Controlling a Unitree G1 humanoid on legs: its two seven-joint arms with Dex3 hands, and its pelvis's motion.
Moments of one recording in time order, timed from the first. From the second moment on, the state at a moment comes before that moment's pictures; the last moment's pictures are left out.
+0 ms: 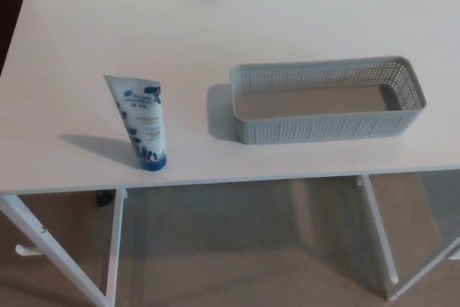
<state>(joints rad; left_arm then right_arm) 0.07 0.53 0.17 1.27 -0.04 -0.35 -0.17 -0.03 -0.36 -0.38 1.28 0.20 -0.13 0.22</state>
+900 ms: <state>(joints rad) 0.14 0.52 0.25 1.13 -0.09 -0.36 -0.25 -0.02 -0.36 -0.36 1.28 0.20 -0.14 0.22</state>
